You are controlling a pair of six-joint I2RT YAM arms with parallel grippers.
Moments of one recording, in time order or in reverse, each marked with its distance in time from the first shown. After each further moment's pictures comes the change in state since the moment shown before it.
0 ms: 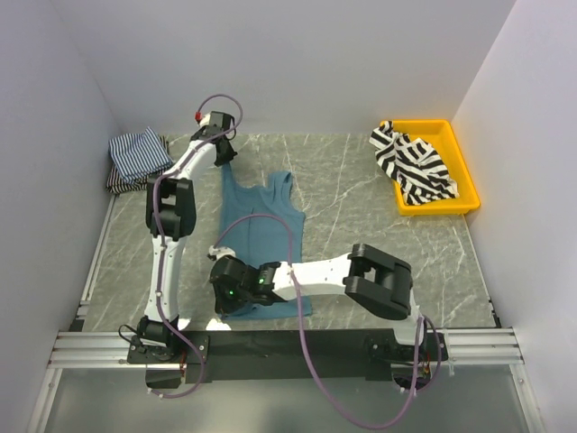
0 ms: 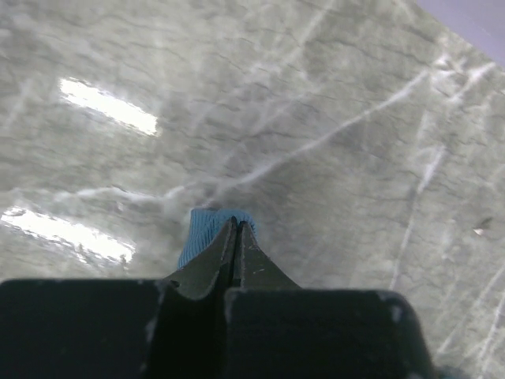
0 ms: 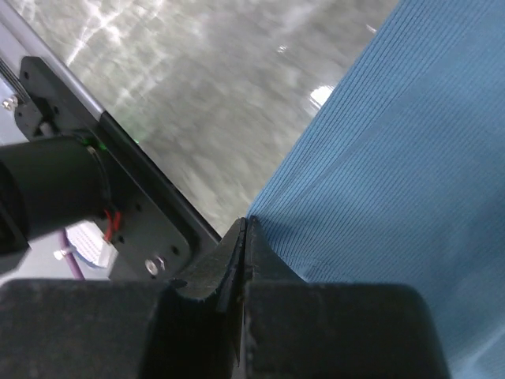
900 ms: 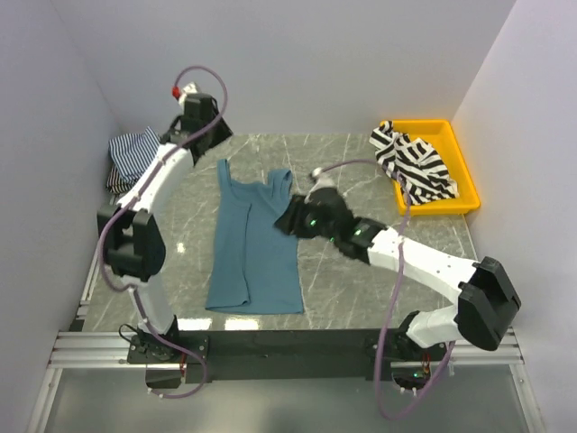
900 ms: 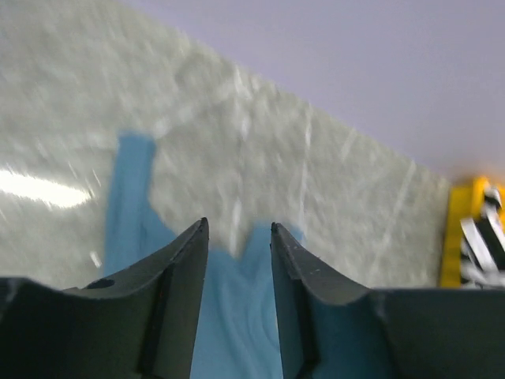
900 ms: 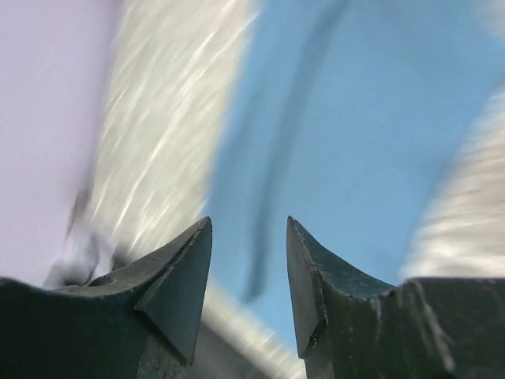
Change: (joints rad) left arm -0.021 -0.572 -0.375 0.145 0.097 -0.035; right arm -0.426 -0.603 -0.312 0.032 0.052 -0.005
